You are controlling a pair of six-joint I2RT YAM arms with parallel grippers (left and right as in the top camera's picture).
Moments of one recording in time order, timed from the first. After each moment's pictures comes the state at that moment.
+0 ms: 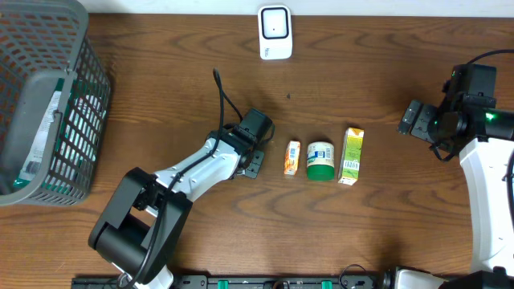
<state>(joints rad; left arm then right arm) -0.58 1.81 1.02 -0.56 -0.09 -0.22 -0.16 1.43 1.28 -1.01 0.09 0.28</state>
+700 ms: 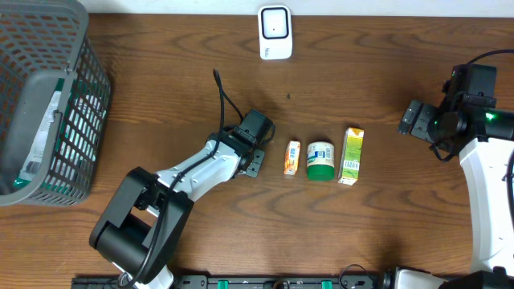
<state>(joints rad) -0.59 1.81 1.00 -0.49 -0.11 -0.22 -0.16 1.43 1.28 -1.01 0.09 0.28</state>
